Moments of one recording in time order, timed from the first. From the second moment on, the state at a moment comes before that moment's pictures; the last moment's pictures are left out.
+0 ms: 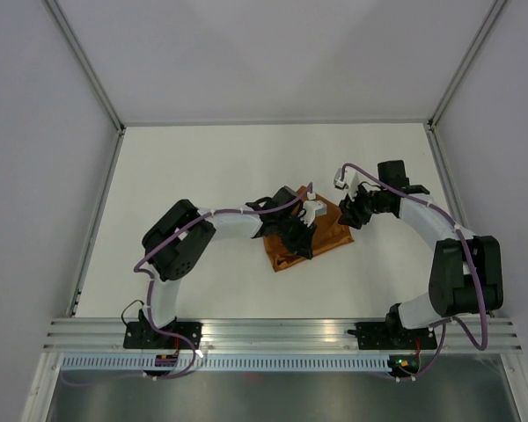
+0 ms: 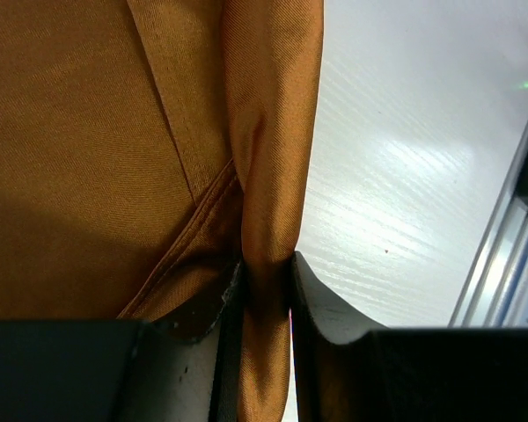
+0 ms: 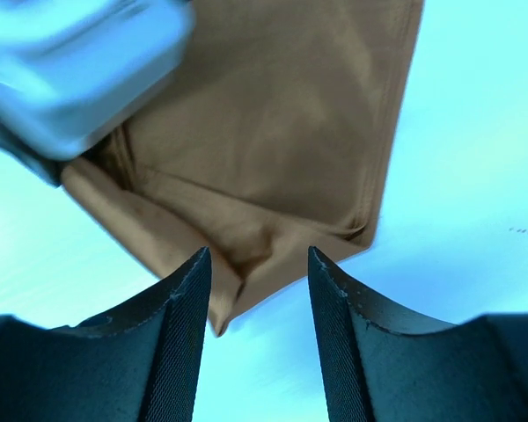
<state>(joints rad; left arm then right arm) -0.85 2.00 1.21 -0.11 0.53 -0.09 0.08 1.51 0.96 -0.50 -0.70 -0.84</state>
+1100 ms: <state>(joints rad) -0.72 2.17 1.32 -0.31 0.96 -0.25 0.56 1.23 0.57 -0.28 -0.47 -1.12</state>
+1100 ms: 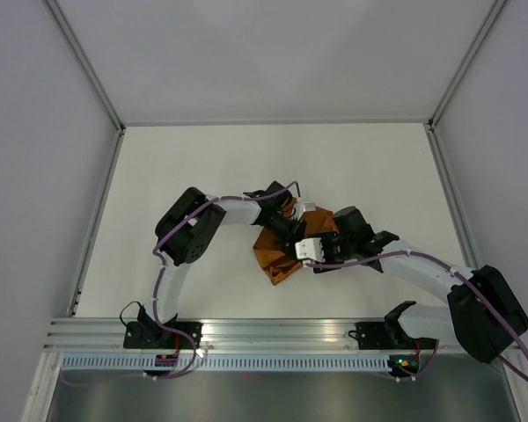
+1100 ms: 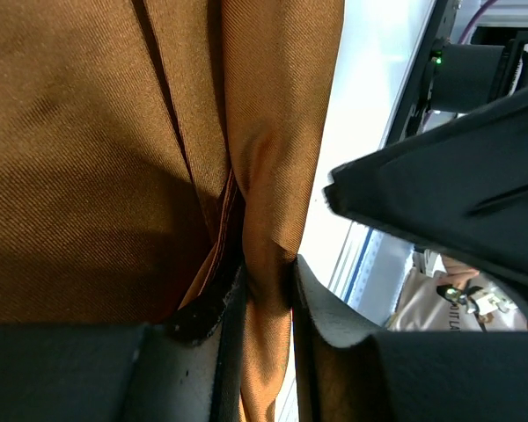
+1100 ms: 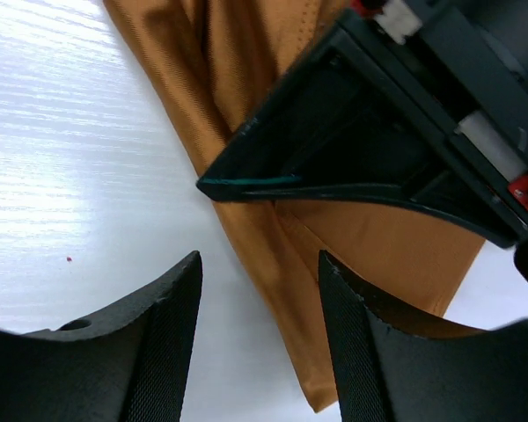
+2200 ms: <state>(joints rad) -0.64 1.87 0.98 -0.05 0.71 -0.43 0.61 1.50 0.71 -0.26 -0.47 -1.16</state>
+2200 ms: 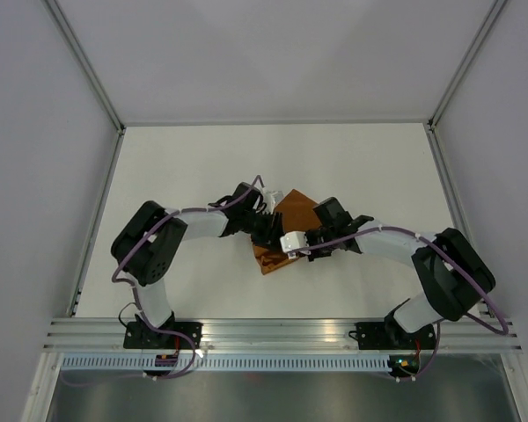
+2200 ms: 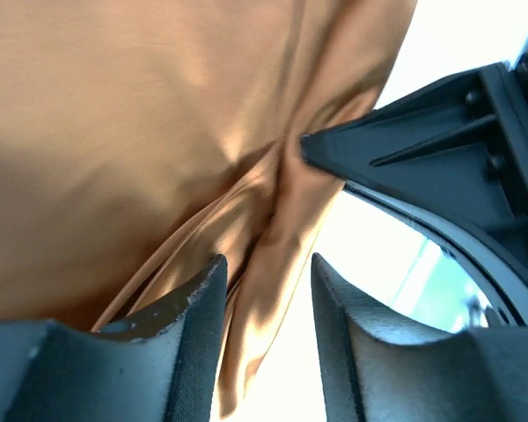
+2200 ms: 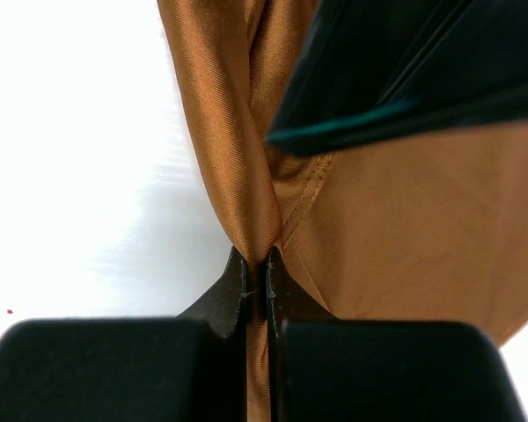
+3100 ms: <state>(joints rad) -0.90 1.48 0.58 0.48 -0.02 -0.18 0.40 2.09 1.44 -1.07 -0.76 -1.30</state>
